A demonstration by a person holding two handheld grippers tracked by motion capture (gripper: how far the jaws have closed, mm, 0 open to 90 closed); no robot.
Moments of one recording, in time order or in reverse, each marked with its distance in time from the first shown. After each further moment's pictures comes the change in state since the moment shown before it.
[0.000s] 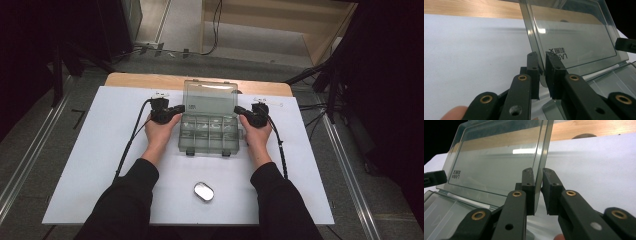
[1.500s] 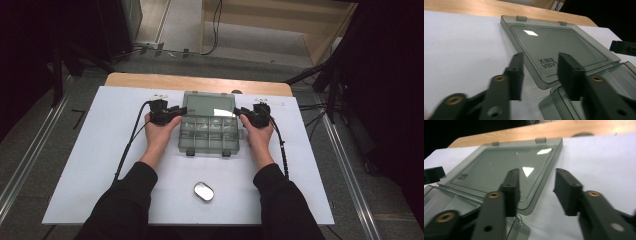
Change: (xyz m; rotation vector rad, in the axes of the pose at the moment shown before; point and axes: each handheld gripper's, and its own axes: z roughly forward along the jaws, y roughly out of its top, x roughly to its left) left arm -0.001 -0.004 -0.007 -0.015 -0.017 -0.014; right arm -0.002 0.001 -0.008 0.016 0.002 -0.031
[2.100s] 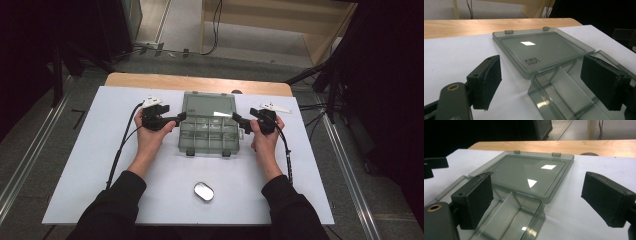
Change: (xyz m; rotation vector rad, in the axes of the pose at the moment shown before) left arm -0.010 -0.006 -0.048 -0.075 -0.053 0.165; right arm 0.020 -0.010 -0.043 -0.097 0.051 -0.132
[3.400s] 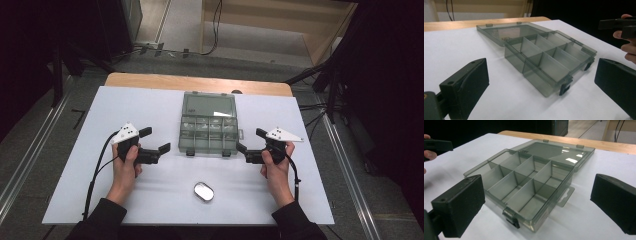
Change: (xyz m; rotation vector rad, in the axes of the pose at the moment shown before) left arm -0.020 -0.051 -0.095 -0.047 -0.130 0.108; right arm 0.041 -0.040 -0.081 -0.005 0.090 -0.158
